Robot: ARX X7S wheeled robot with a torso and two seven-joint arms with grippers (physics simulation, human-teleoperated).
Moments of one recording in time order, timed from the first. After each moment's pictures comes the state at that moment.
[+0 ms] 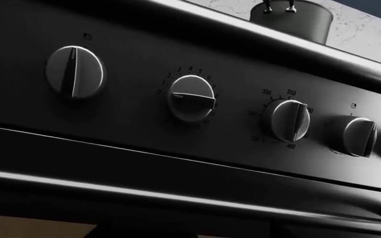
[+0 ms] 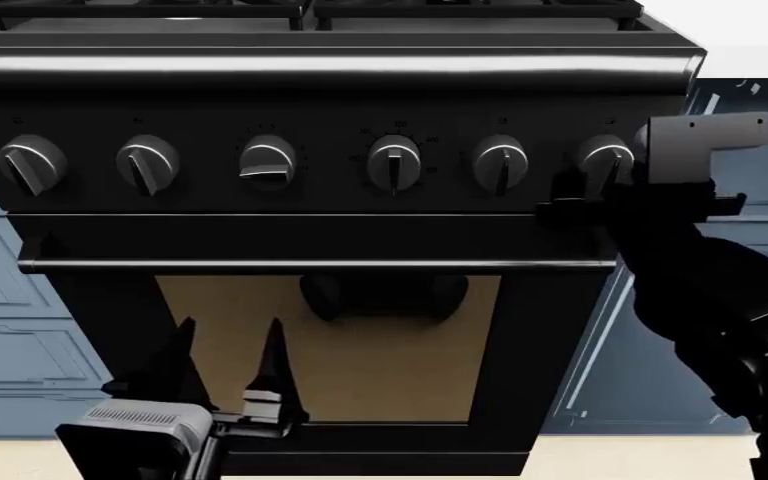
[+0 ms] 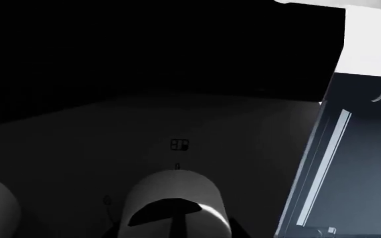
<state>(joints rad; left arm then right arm) 0.00 -0.52 0.48 0.33 -0.56 0.27 -0.40 0.89 0.57 -0.36 -0.01 0.76 0.76 0.43</state>
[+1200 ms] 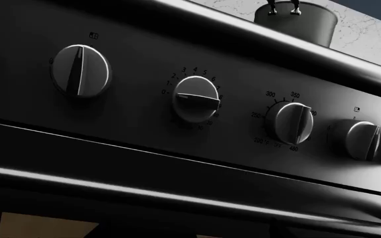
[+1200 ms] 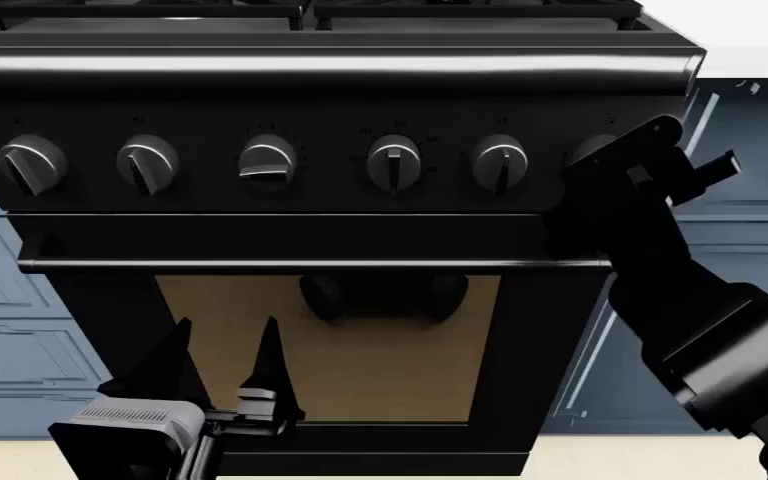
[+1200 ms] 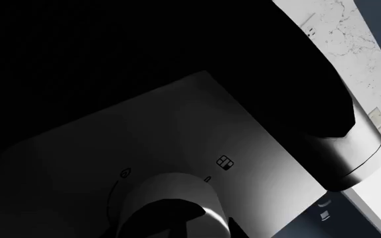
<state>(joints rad) 0.00 -0.53 0.48 0.34 -0.58 0.27 -0.40 0.99 0.68 -0.80 -0.02 0.31 0.74 0.38</state>
